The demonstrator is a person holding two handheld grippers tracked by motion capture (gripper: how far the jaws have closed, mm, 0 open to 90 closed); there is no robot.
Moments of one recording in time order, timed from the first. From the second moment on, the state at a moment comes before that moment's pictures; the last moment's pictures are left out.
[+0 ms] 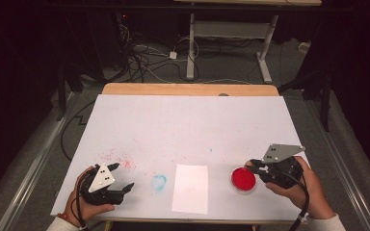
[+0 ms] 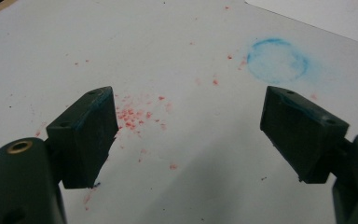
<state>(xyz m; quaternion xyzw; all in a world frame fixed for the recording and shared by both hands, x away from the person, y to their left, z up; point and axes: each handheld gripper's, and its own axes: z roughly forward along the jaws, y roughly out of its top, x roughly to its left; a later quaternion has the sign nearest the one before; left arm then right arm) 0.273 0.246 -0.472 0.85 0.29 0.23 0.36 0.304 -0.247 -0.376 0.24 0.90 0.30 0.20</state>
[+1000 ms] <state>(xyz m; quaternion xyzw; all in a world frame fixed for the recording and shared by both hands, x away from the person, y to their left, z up) 0.282 0.250 -0.478 0.85 0.30 0.22 0.37 0.318 -0.233 -0.410 0.24 0.93 0.25 0.15</state>
